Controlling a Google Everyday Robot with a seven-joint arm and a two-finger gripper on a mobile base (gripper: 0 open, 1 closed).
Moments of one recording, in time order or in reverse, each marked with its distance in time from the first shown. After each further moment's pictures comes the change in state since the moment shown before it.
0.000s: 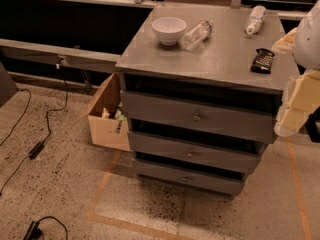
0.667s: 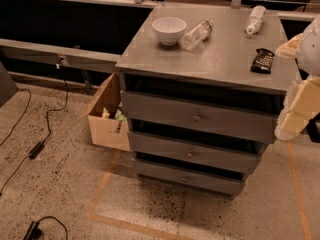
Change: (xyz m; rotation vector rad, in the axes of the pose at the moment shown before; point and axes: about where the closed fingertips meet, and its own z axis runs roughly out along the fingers) arm 0.007 -0.001 0.010 0.003 -0.039 0.030
